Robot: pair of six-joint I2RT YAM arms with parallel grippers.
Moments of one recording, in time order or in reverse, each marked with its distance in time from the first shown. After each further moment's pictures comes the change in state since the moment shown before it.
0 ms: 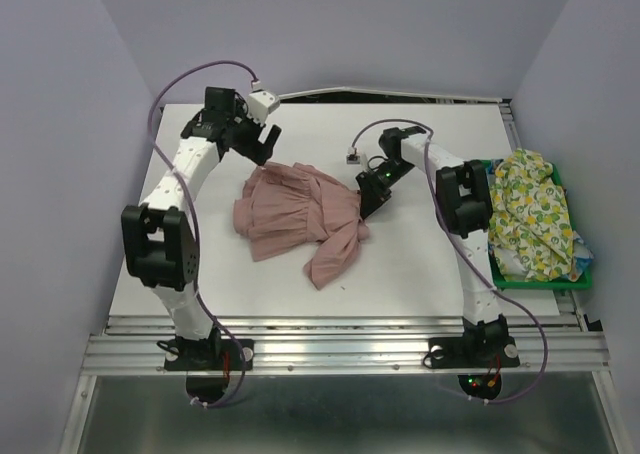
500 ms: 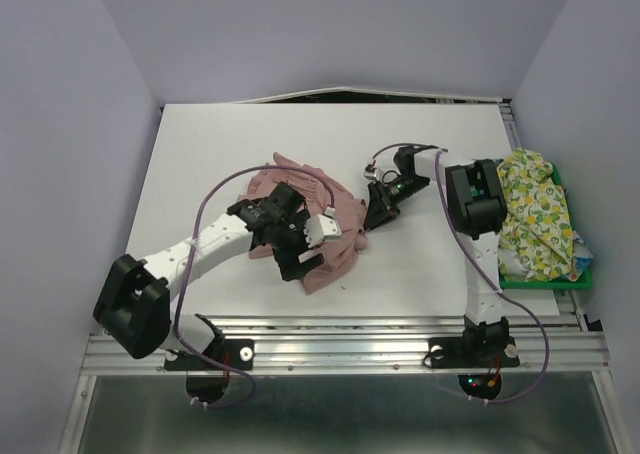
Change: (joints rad) left arm -0.505 -0.530 -0.604 -0.212 0.043 0.113; right arm -0.082 -0.078 -0.337 0.201 -0.195 0.385
